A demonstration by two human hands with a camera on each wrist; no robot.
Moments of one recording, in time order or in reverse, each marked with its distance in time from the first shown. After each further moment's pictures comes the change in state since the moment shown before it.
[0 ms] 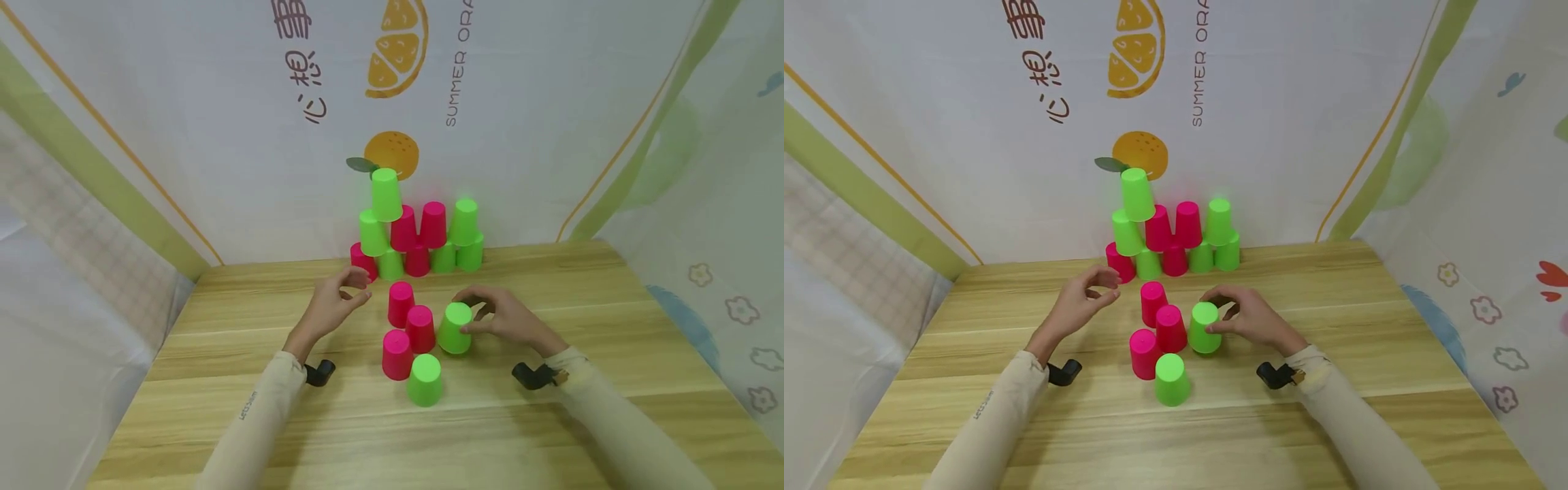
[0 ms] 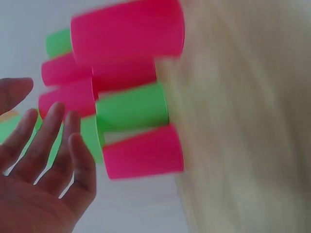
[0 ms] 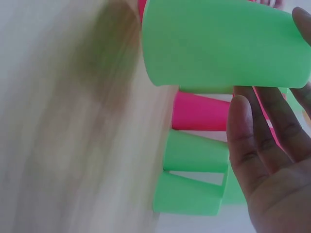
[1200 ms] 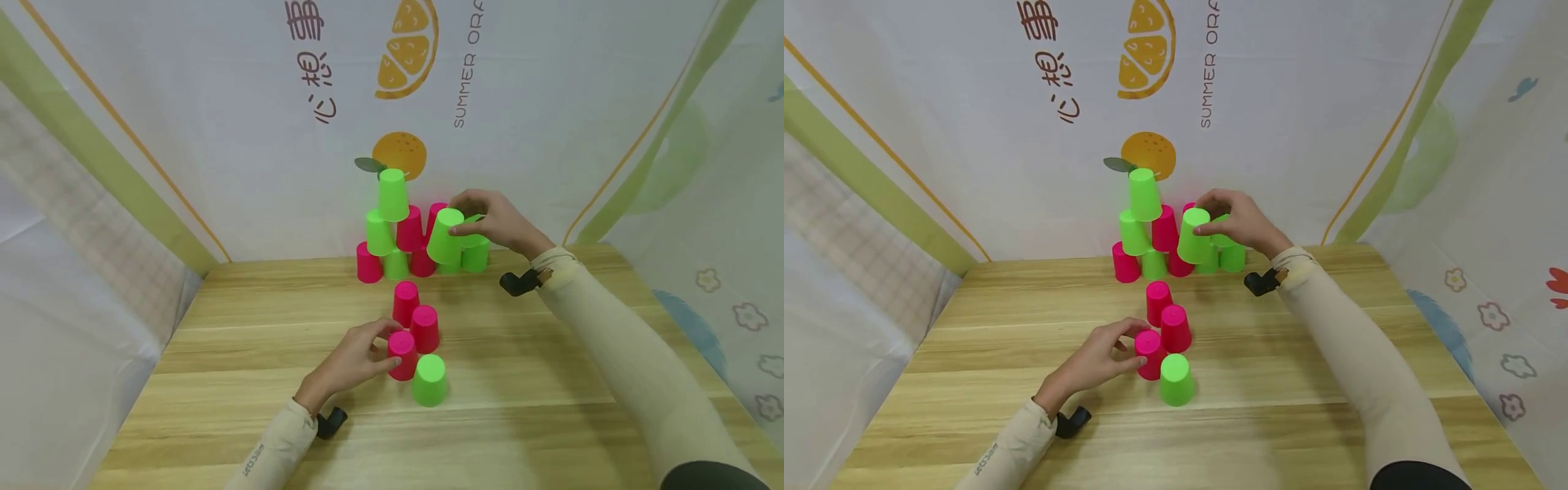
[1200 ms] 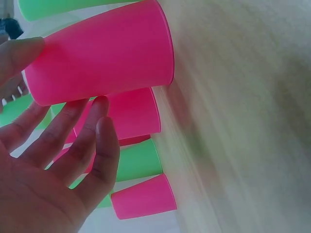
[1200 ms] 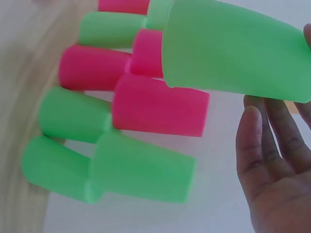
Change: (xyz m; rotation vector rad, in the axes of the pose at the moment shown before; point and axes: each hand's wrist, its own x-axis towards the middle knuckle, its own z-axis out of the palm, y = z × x) left_hand -0.067 0.016 0.041 -0.011 -0.294 0.051; right_hand 0.110 -0.060 -0.081 -0.040 0.096 0.092
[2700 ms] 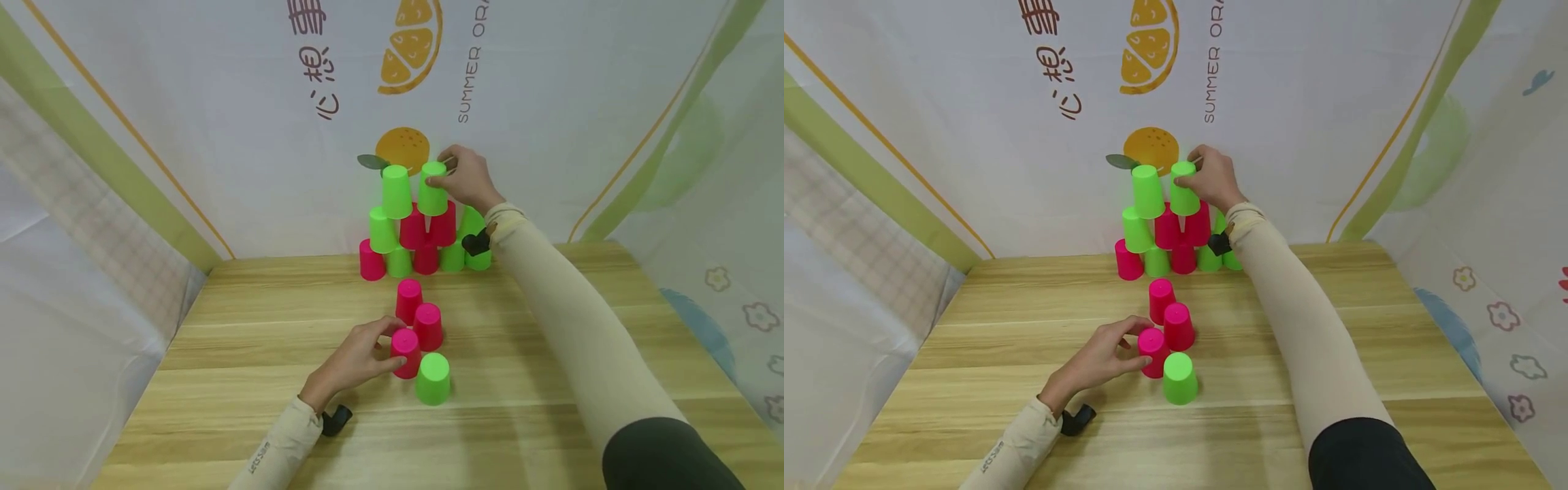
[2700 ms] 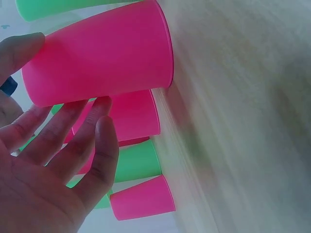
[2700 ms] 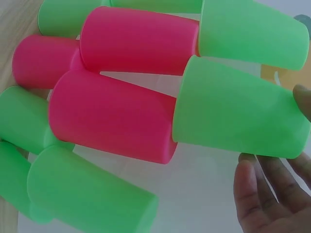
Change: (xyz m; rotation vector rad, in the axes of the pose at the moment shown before) left_hand 0.002 -0.002 -0.001 0.047 0.005 0.015; right_hand 0.077 -0.032 0.010 -0.111 0.225 0.217
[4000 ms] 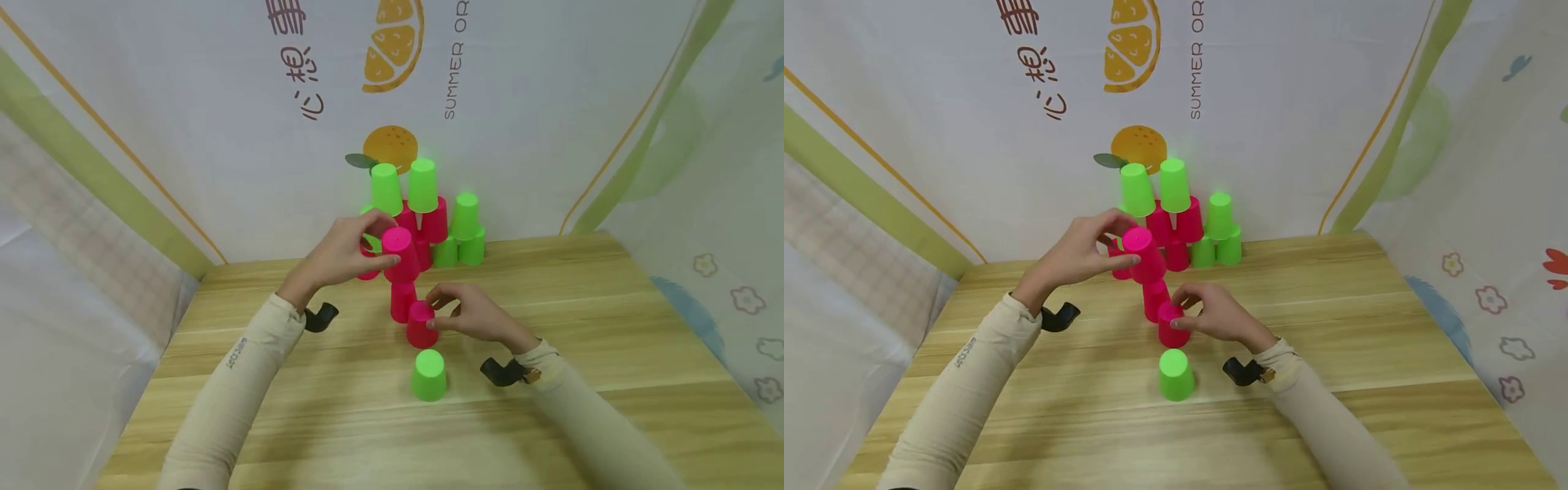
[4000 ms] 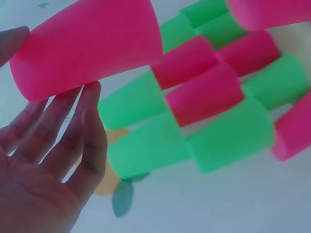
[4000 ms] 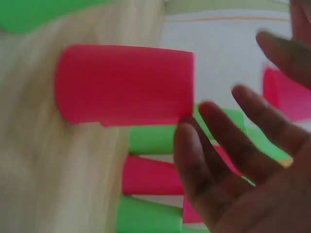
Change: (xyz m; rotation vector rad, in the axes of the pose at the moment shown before) left_hand 0.083 0.081 -0.111 0.169 0.071 0.165; right_hand -0.173 0.079 0.061 0.127 -0.382 -0.227
